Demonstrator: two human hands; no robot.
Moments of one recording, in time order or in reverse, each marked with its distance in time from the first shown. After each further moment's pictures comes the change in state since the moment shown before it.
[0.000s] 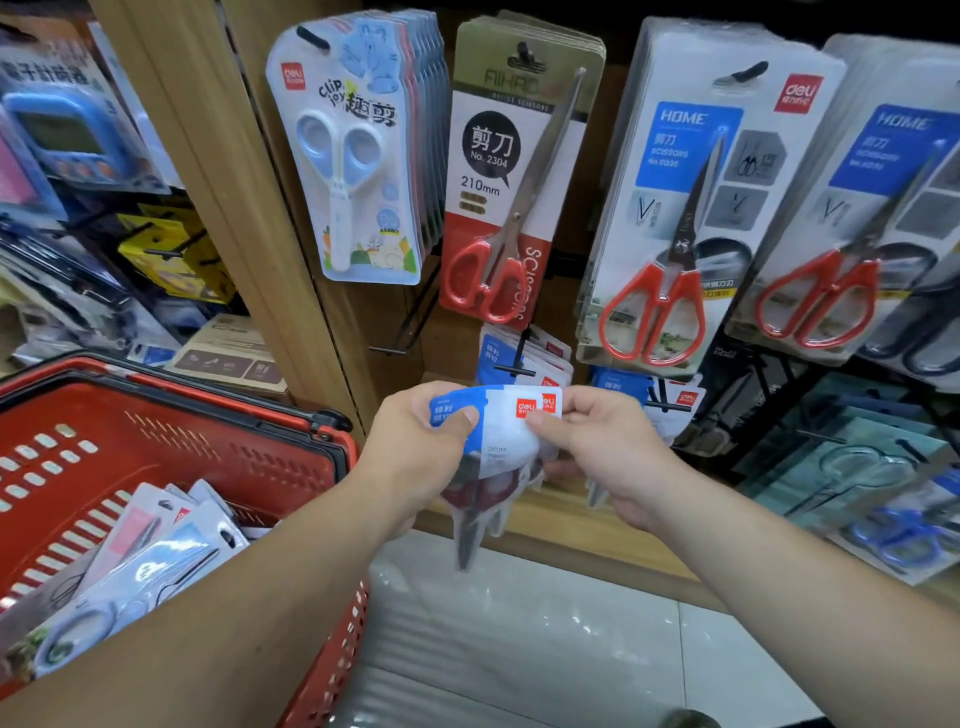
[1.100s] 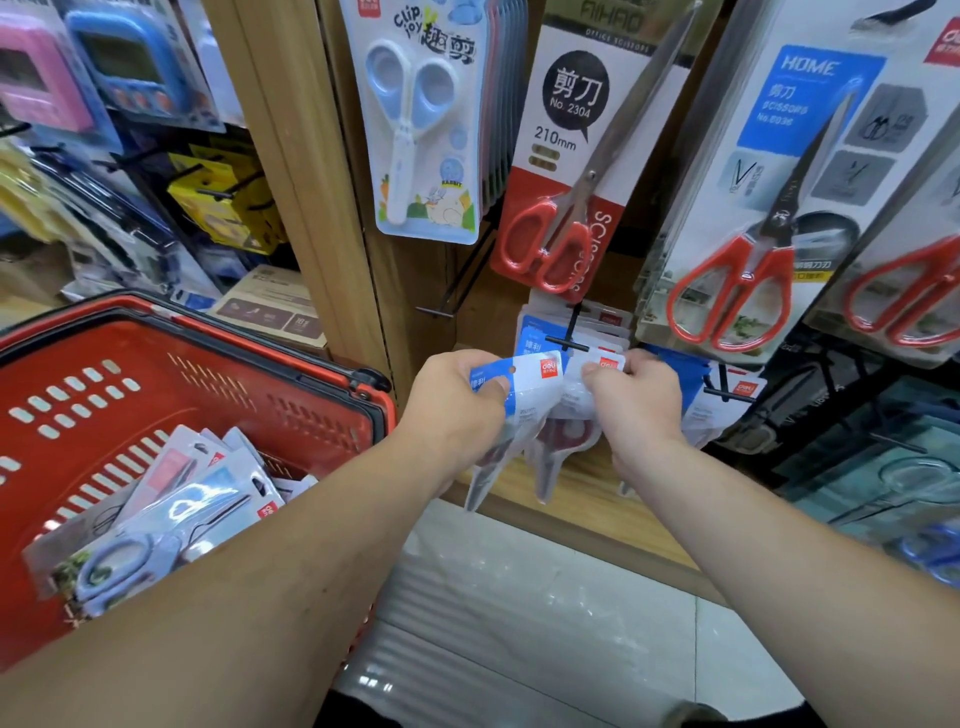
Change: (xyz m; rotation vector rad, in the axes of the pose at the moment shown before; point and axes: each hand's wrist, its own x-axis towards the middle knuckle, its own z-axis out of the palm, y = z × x) left_hand 0.009 -0.008 -0.004 0.065 0.003 -0.015; right_hand 0.031 0.001 0.024 -0.069 0.387 -0.059
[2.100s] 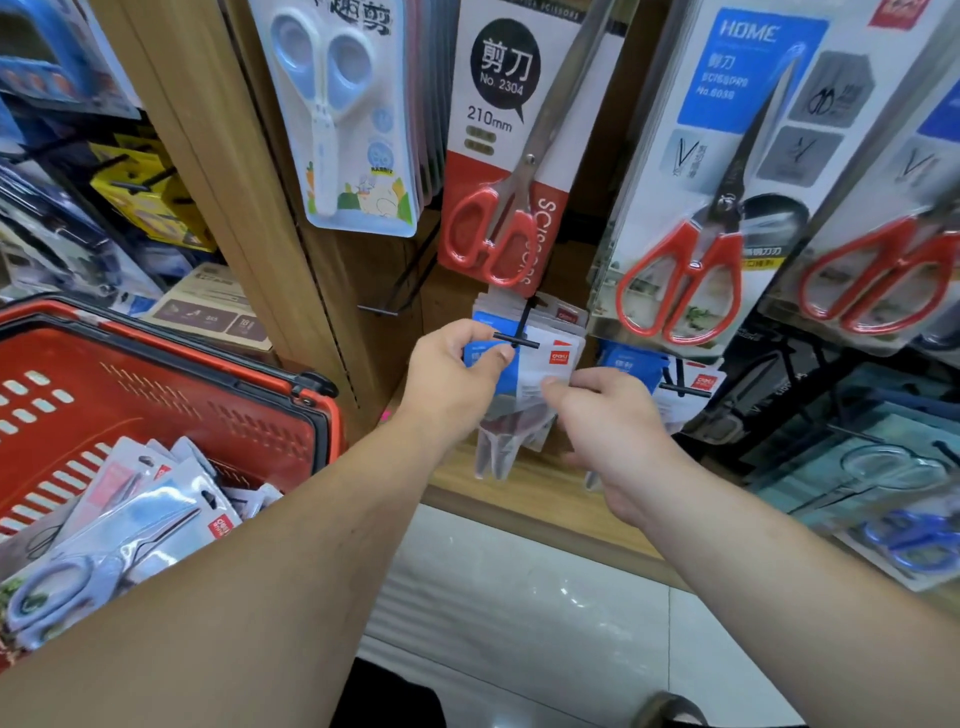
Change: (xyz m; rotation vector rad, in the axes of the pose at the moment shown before) left_hand 0.055 -0.013 0.049 -0.094 0.082 0.182; right_hand -0.017 -0.003 -0.028 -0.019 -0.239 0.095
